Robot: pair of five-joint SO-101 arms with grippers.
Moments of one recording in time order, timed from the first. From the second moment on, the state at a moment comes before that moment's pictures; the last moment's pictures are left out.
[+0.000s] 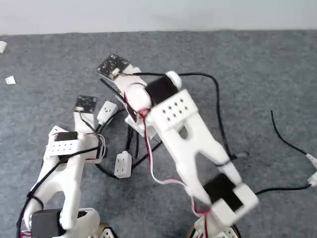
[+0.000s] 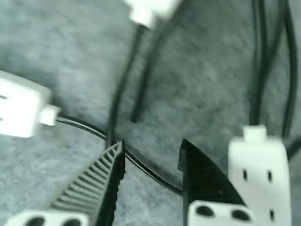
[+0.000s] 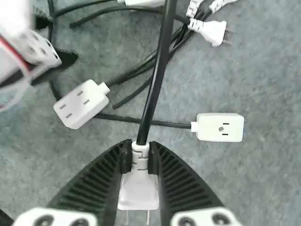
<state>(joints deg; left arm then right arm) -8.2 -16.3 54.7 54.3 -9.5 -38.3 2.0 -18.8 96.2 15.3</state>
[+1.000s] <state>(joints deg) 1.5 -31.4 66.5 59.5 -30.4 -44.0 -14.9 14.1 68.9 14.1</state>
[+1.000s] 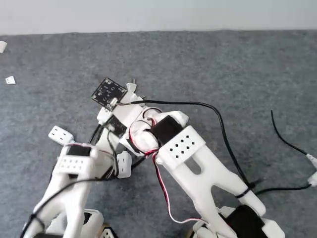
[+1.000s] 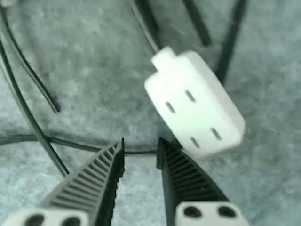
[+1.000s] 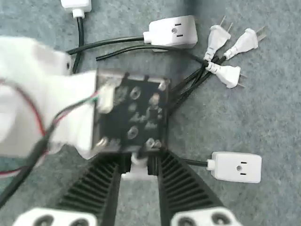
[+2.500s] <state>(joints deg) 10.5 -55.5 78.9 54.6 19.0 -29.0 -26.1 23.5 68.5 -5.5</state>
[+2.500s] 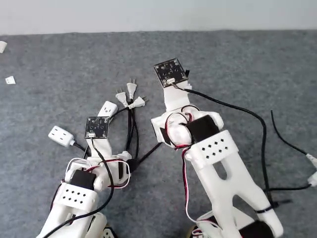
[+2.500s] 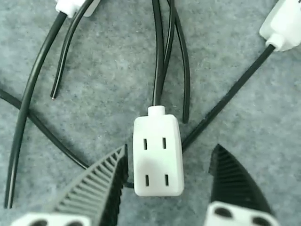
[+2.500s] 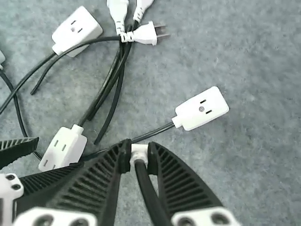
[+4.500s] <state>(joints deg) 23.6 12.6 23.8 58.0 31.7 -18.7 -34.1 26.6 72.6 -3.1</state>
